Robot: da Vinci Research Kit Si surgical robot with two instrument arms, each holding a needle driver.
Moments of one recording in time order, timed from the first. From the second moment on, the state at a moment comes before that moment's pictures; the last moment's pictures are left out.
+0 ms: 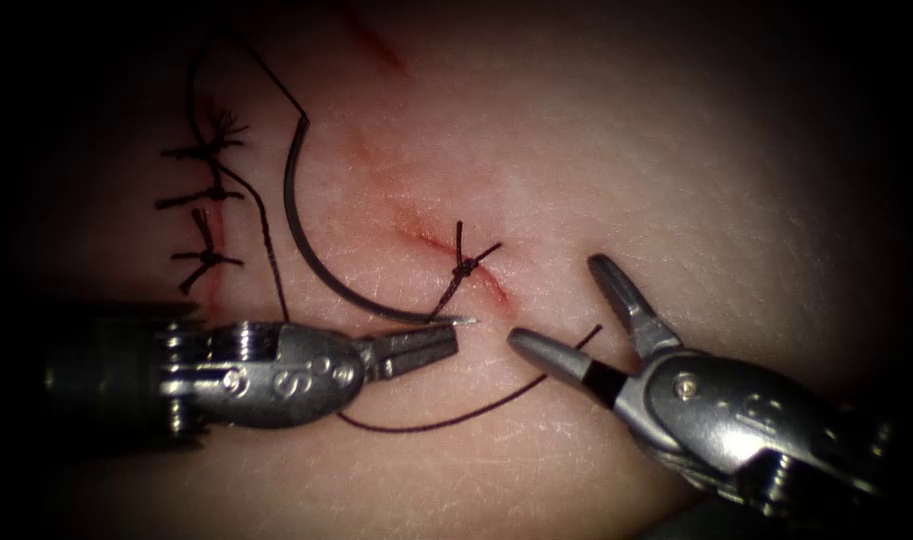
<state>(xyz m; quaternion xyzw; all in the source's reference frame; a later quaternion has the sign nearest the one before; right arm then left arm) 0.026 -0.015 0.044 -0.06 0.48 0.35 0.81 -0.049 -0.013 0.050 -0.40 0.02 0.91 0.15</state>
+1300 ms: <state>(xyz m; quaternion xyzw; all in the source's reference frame) 0.033 -0.014 0.051 -0.11 0.54 -0.01 0.83 -0.050 -0.012 0.049 -0.52 -0.11 0.84 0.14</state>
